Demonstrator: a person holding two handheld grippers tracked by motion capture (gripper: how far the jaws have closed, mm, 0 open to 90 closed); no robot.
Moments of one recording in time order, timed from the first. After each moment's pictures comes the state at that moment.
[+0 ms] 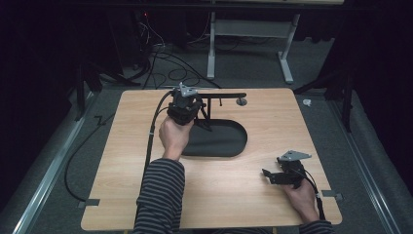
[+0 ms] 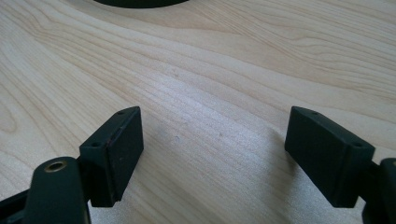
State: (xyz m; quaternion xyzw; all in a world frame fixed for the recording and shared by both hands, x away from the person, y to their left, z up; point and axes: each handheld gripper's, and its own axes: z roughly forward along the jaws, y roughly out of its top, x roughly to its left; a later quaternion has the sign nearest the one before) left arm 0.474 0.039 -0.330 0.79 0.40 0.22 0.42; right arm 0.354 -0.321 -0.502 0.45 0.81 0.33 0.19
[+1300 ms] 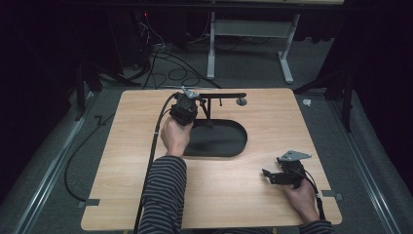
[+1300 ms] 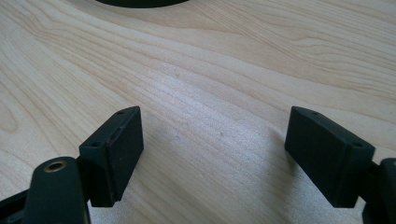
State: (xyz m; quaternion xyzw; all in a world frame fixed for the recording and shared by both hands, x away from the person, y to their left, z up) left arm 0.496 0.036 -0.365 0.80 0.43 0.24 0.35; right arm 0.354 -0.320 -0.502 0.45 0.81 0.33 0.19
